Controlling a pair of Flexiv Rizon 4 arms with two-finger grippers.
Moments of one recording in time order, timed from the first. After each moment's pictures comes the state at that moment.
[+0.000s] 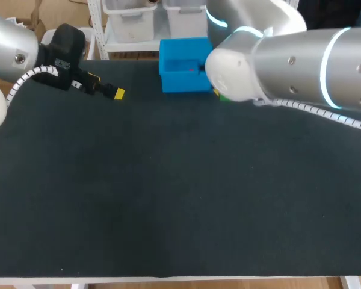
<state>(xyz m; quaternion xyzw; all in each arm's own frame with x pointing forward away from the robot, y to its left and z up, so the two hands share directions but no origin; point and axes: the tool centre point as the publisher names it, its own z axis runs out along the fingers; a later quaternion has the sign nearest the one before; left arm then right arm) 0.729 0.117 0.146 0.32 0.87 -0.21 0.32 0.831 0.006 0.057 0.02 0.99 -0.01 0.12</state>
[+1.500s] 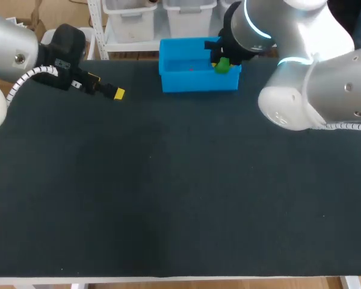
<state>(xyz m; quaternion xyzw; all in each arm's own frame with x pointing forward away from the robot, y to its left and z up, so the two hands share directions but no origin) 0.729 0.117 0.146 0.32 0.87 -0.21 0.32 0.858 0.018 0.117 0.00 0.95 0.12 0.30</state>
